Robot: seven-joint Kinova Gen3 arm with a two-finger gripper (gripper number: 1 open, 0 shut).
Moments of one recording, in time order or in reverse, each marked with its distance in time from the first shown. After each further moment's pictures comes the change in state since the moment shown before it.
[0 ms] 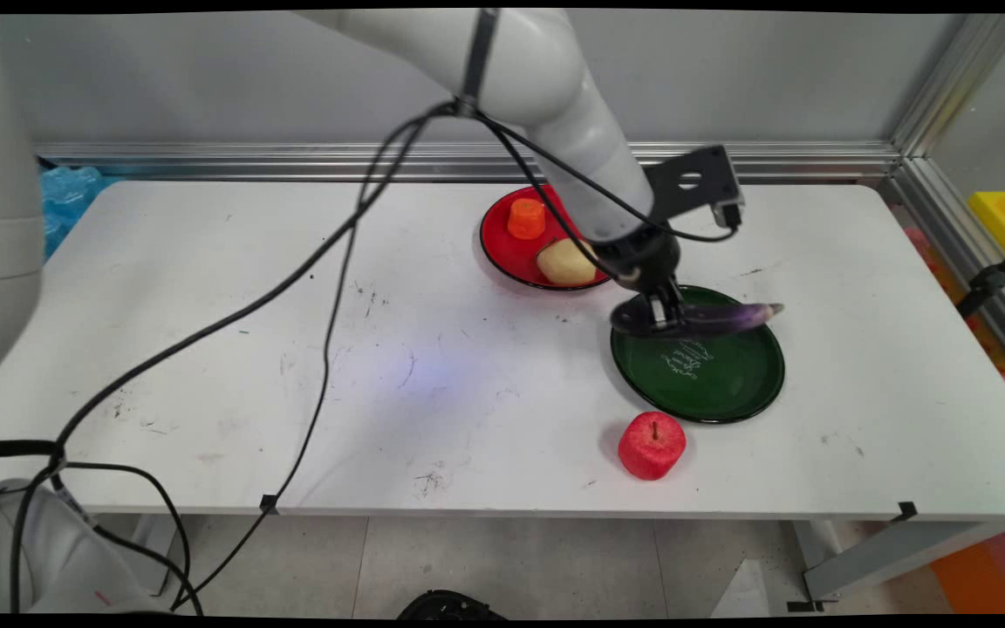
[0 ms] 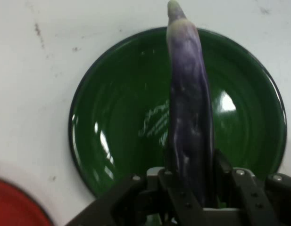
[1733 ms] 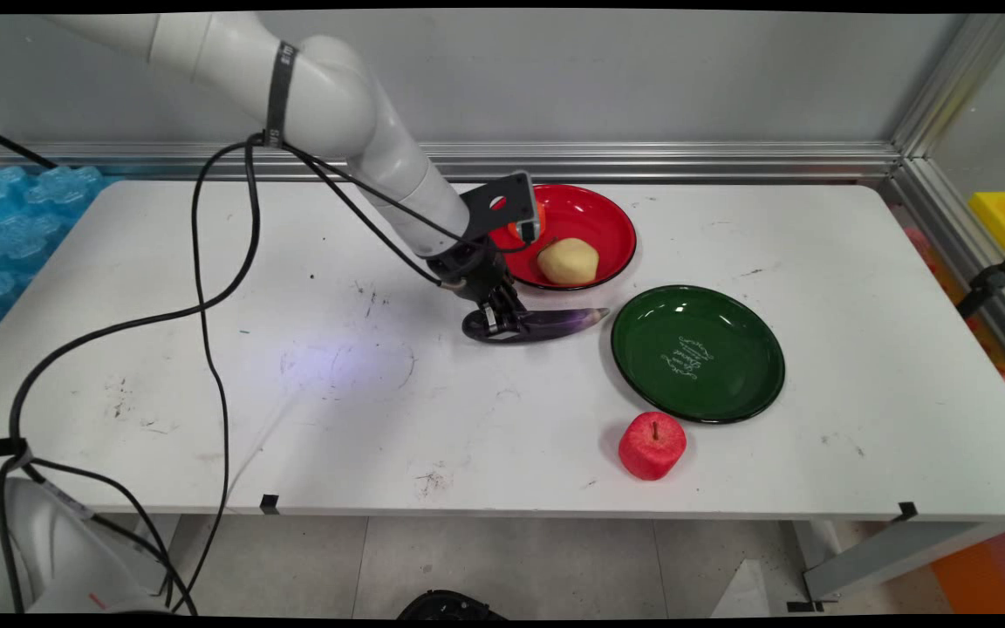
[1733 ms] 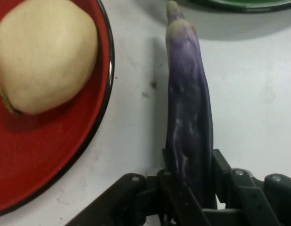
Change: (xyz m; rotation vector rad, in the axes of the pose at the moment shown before) arm -0.175 -0.032 -0.016 0.011 -0.090 -0.117
